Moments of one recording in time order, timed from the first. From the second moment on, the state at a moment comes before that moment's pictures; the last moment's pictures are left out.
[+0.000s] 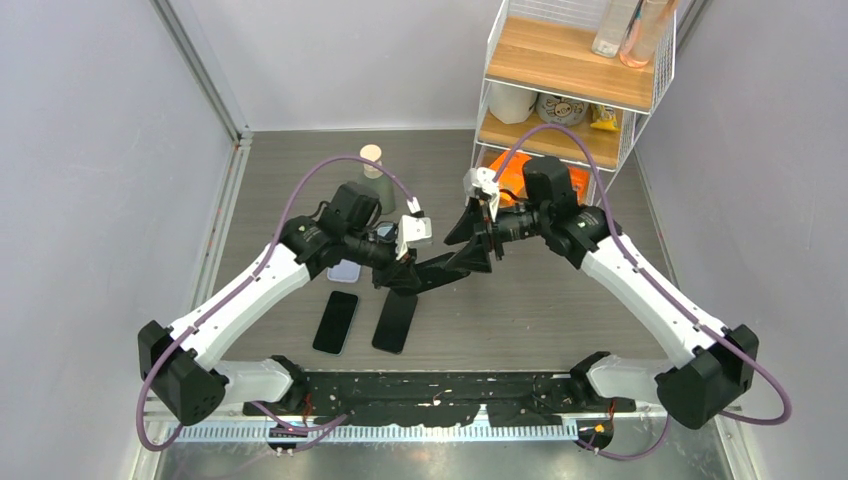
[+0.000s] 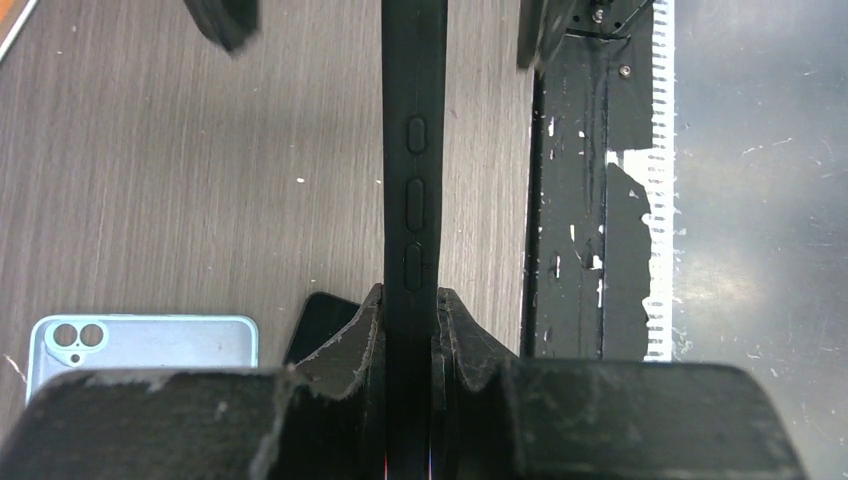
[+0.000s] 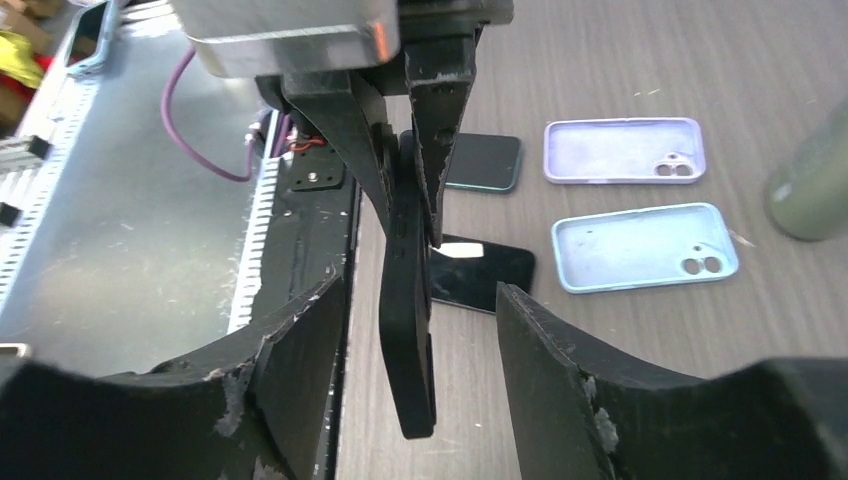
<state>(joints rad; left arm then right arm) -0.68 1.25 1.17 -0.75 0.73 0.47 0.52 1.20 1.16 -0.43 -1.02 -0.27</state>
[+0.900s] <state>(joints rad) -0.69 1.22 1.12 -0.69 0.69 0.45 0.52 1.30 1.12 -0.37 -1.12 -0.21</state>
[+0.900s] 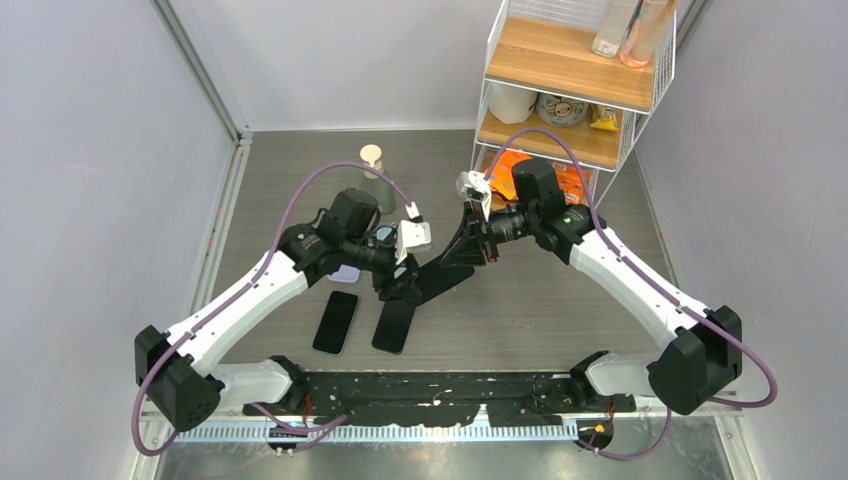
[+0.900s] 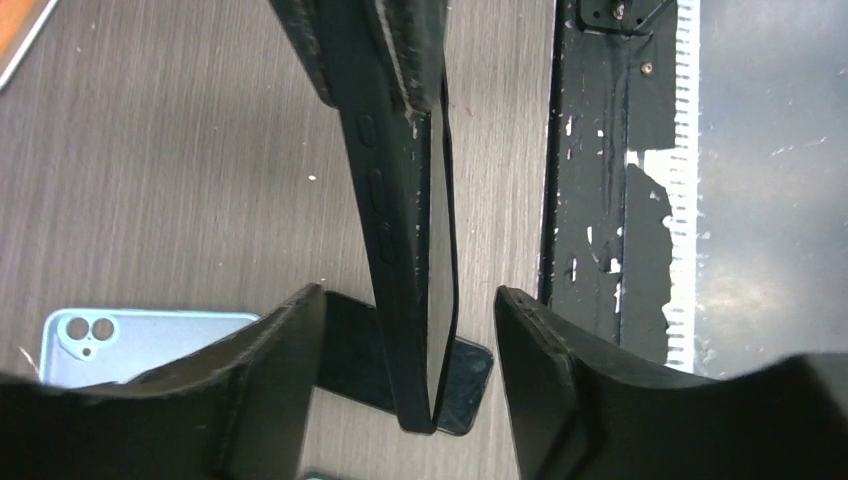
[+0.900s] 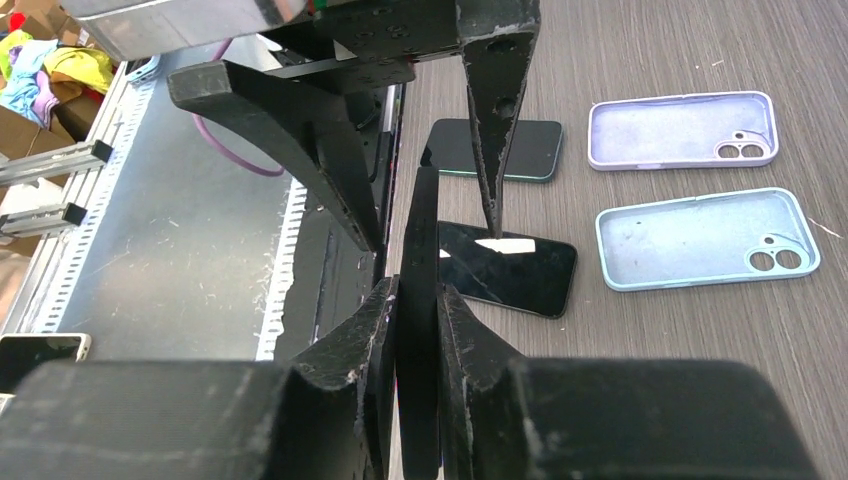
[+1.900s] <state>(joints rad) -0.65 1.35 1.11 -0.63 0.88 0.36 0.50 1.20 1.12 -0.37 -1.08 -0.18</state>
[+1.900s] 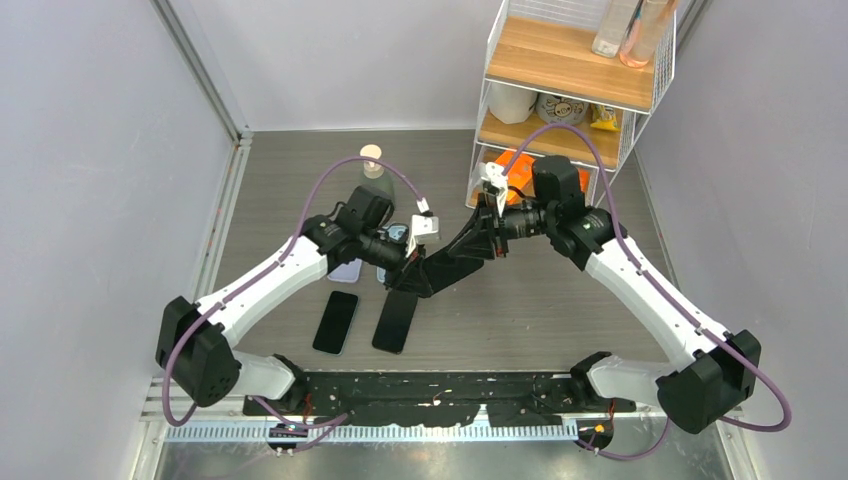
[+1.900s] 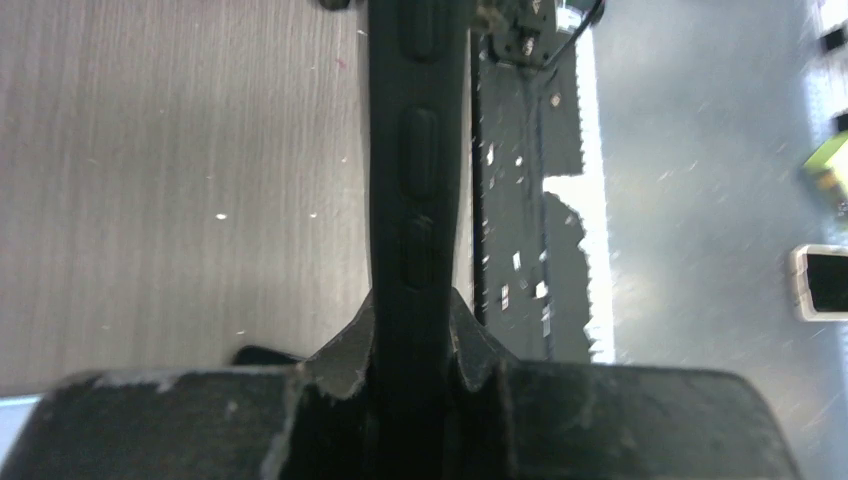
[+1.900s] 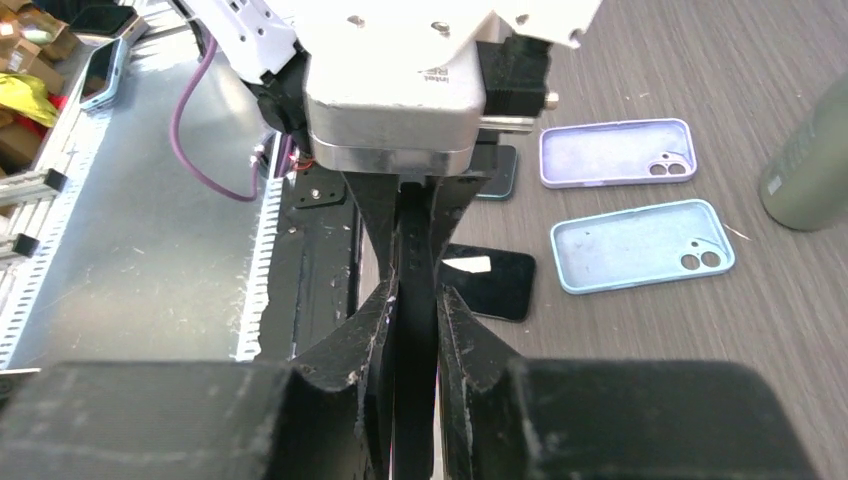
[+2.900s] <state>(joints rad) -0.66 1.31 1.11 -0.66 0.79 0.41 0.46 1.27 1.08 -0.18 -1.18 0.00</state>
